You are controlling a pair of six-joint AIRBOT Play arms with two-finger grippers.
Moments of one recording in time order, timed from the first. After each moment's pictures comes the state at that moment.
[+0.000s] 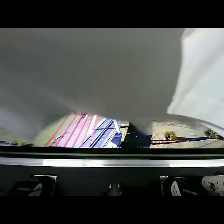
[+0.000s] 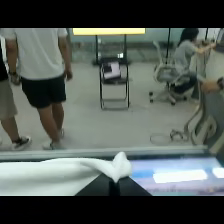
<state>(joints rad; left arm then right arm) -0.05 -0.76 1.91 1.34 -1.26 -1.66 -0.31 -0.62 1.76 -1.29 1.22 1.48</state>
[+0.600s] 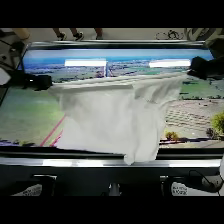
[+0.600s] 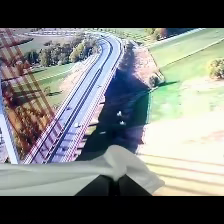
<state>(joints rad) -0.04 -1.31 1.41 1.45 -1.07 -1.65 -0.22 -1.46 1.77 -1.25 1.32 1.54</state>
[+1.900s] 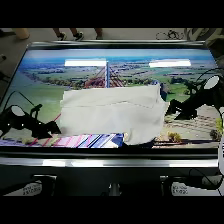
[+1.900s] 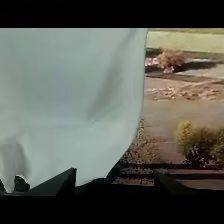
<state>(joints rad) 0.21 -1.30 0.80 1.22 -1.24 -1.51 -0.24 -1.48 1.31 -1.24 1.52 1.54</state>
